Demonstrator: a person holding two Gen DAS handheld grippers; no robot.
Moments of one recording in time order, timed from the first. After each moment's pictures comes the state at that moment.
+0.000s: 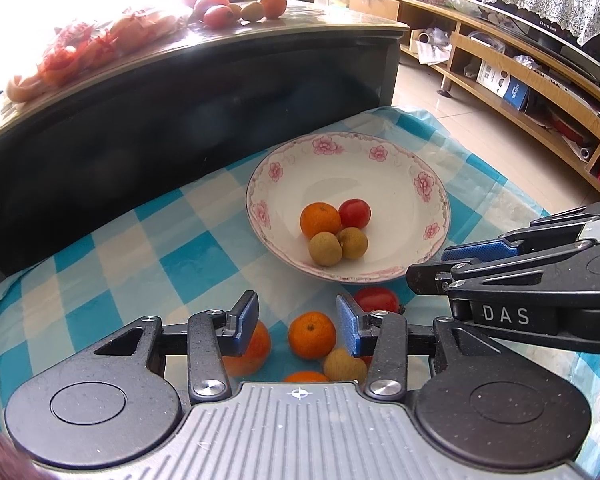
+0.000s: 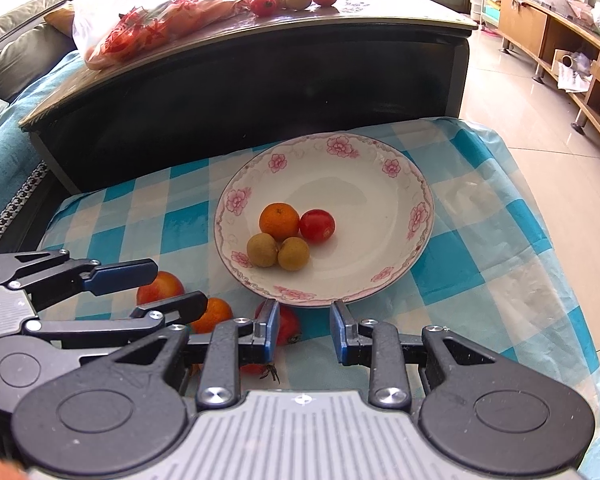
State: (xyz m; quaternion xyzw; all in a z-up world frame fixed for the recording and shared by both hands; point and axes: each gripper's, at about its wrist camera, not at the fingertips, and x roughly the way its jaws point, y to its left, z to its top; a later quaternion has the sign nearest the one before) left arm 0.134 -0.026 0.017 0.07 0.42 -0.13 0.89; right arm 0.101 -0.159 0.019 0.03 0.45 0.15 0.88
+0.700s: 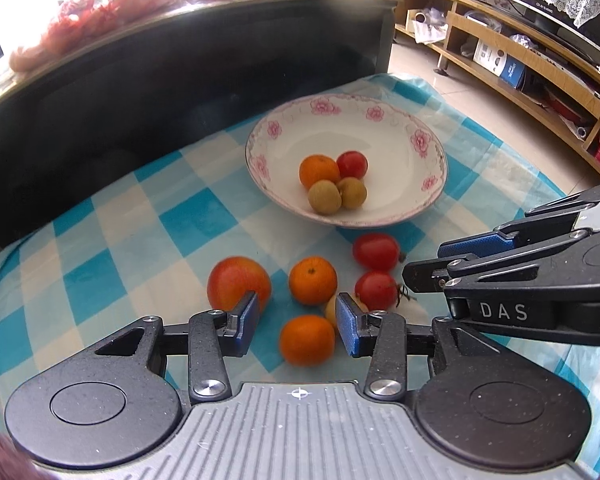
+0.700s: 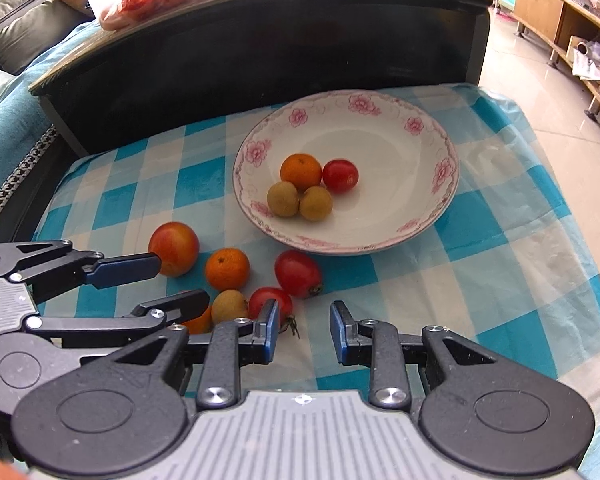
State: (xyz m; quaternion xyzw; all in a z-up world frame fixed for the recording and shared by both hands) left arm 0.114 -0.018 0.000 0.08 0.45 -0.14 0.88; right arm 0.086 -0.149 0.002 0.02 0.48 0.17 0.86
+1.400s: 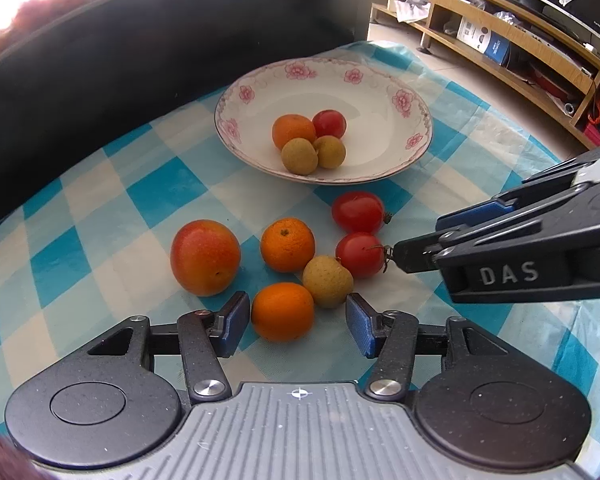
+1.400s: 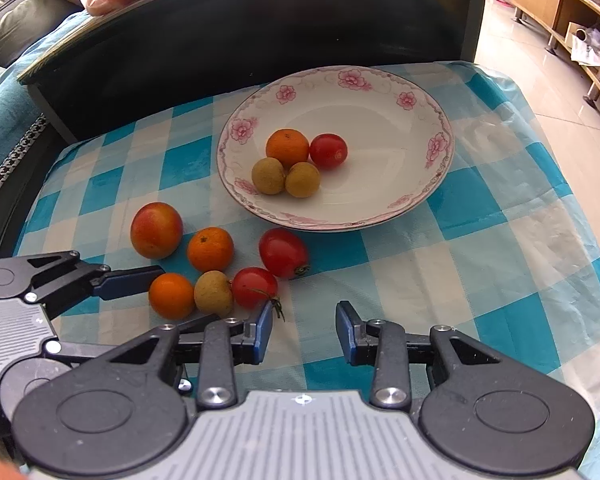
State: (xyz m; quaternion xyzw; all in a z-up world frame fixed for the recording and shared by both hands) left arm 0.111 -0.026 -0.025 0.09 0.47 -0.16 0.87; right arm 0.090 -0.153 -0.009 0.02 0.50 0.16 0.85
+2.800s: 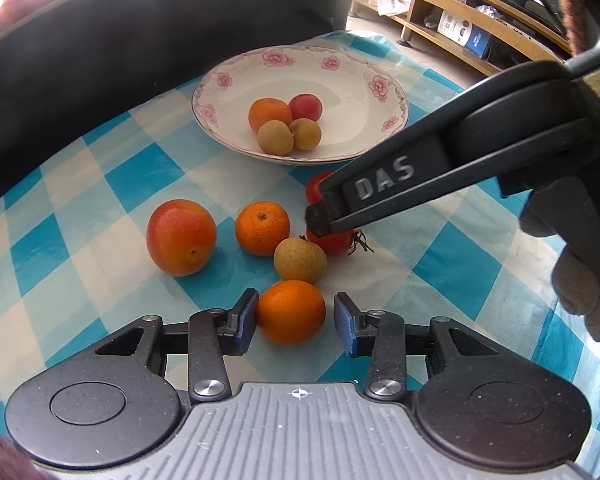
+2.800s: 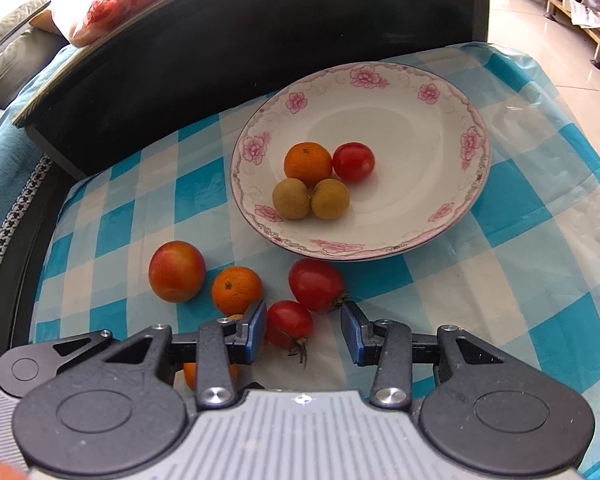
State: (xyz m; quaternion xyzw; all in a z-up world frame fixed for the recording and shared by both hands) left arm 0.104 -0.027 -0.029 0.08 0.47 -0.19 0.86; right arm 0.112 -0.139 -0.019 0.09 0.51 0.17 0.84
